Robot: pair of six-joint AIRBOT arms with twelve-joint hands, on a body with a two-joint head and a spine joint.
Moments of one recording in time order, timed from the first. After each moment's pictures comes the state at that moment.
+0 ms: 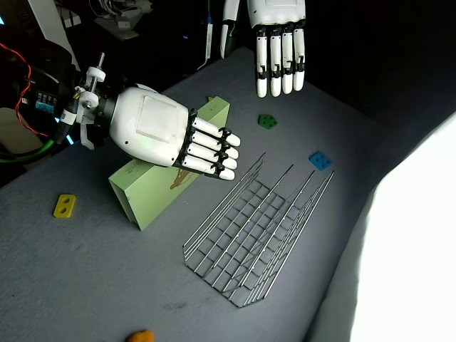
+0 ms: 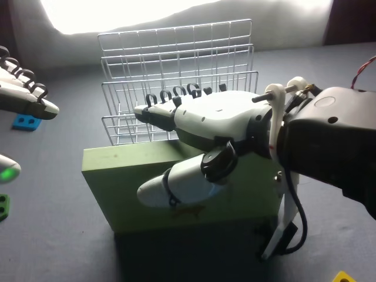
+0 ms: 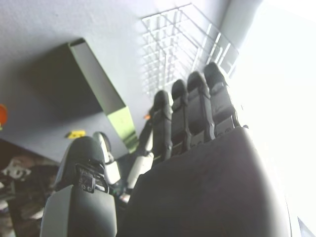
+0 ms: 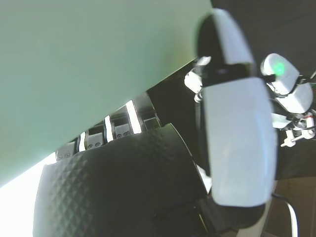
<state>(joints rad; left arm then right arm) -0.22 -0.44 0.84 3.00 -0.84 -1.68 -0.20 -1.25 0.83 1.62 0.42 -2.32</state>
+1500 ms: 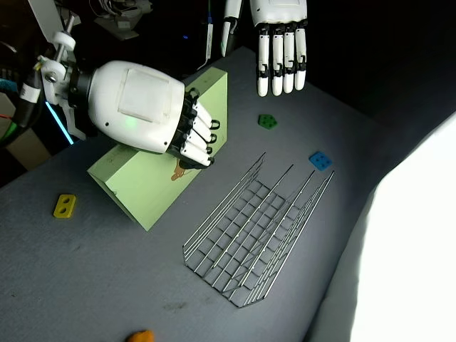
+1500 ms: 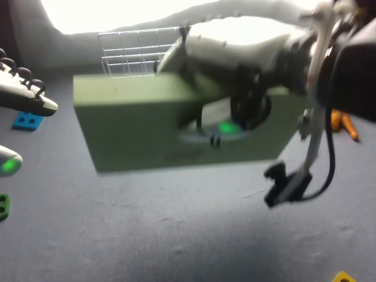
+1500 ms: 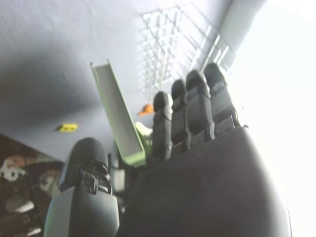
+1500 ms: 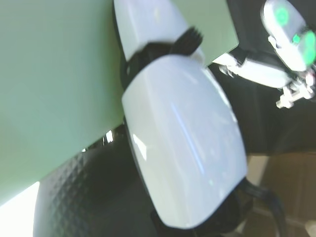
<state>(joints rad) -0.23 -0.44 0.85 2.99 -0.85 -1.73 -0.02 -1.11 0.78 1.60 0.38 -2.31</state>
